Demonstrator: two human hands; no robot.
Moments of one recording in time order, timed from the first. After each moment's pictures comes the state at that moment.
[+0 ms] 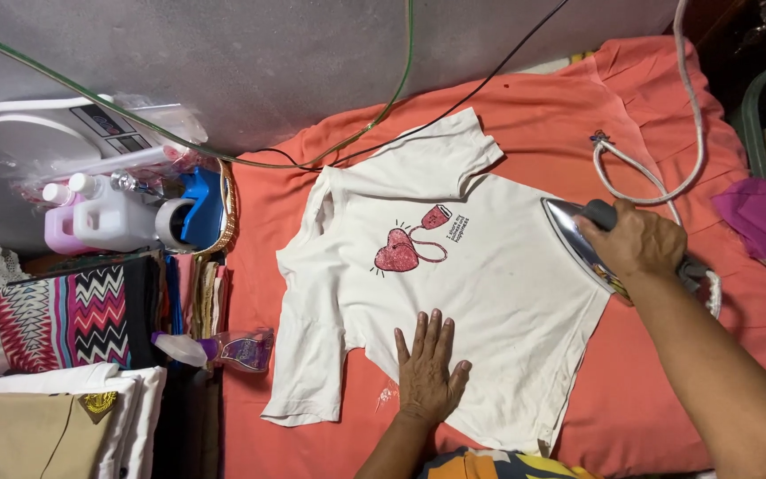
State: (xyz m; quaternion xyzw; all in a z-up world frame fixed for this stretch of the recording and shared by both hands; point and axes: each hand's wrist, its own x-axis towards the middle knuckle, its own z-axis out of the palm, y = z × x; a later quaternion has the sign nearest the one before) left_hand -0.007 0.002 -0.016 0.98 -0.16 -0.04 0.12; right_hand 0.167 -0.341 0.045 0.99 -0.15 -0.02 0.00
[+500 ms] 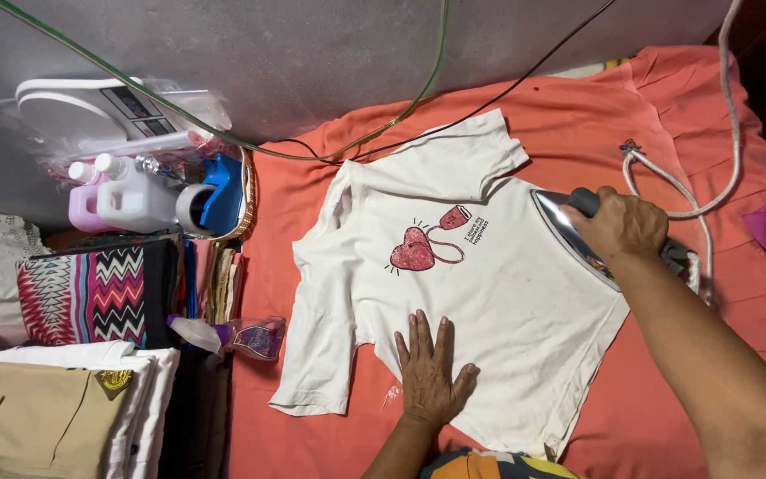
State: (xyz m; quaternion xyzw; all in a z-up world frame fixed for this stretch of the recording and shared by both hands) left_hand -0.005 0.007 -0.004 0.97 -0.08 -0.05 0.23; right_hand 0.218 -0.306 0.036 0.99 -0.10 -0.02 0.00
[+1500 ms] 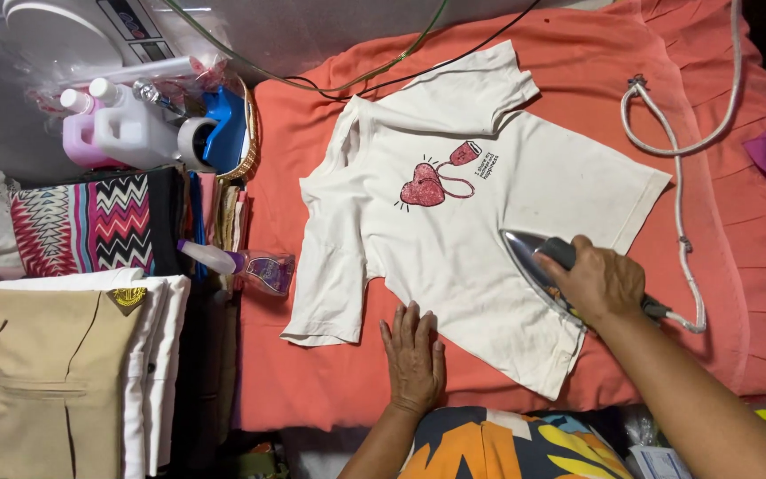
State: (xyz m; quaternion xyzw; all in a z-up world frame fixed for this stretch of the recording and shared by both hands) left_hand -0.109 0.060 -0.028 0.96 -0.05 0.03 0.27; right_hand 0.035 -0.223 0.075 0.98 -0.10 -0.16 -0.04
